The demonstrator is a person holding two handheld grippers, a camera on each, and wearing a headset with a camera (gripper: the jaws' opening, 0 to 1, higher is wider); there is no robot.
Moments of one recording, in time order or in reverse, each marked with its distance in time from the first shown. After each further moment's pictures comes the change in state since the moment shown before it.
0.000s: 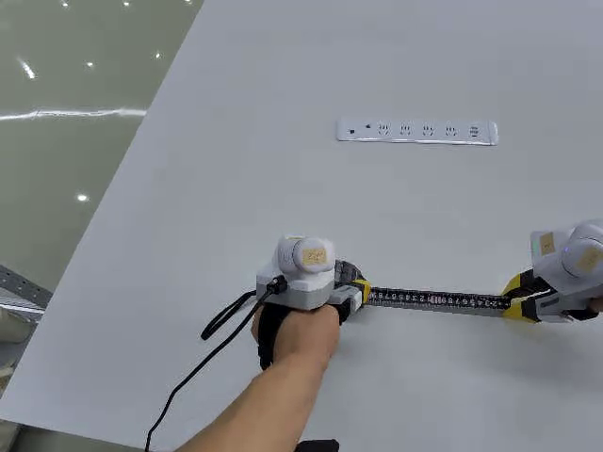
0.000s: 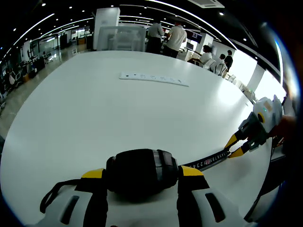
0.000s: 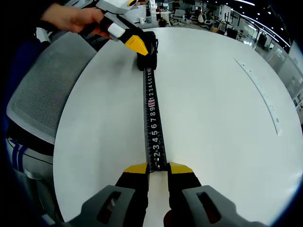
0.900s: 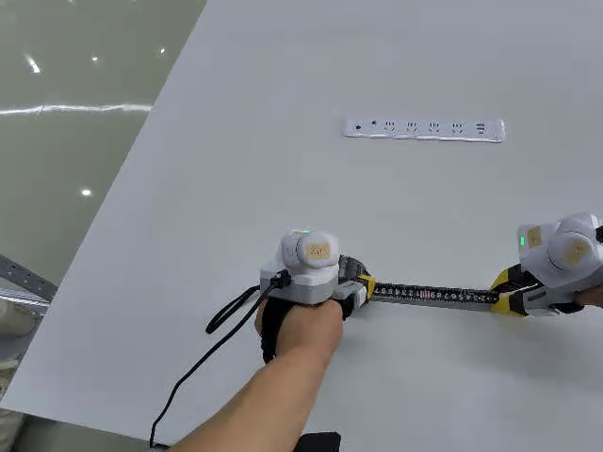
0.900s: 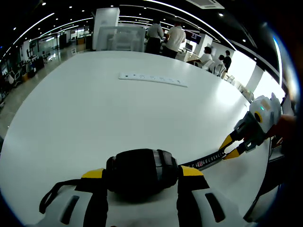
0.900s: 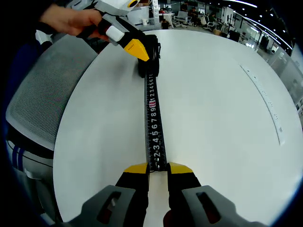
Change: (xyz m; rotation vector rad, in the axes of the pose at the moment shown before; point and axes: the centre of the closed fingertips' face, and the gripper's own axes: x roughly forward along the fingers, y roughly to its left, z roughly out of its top) left arm -0.001 0.000 0.000 -0.003 -0.004 -0.015; right arm 0.011 0.000 0.019 -0.021 -0.016 0.018
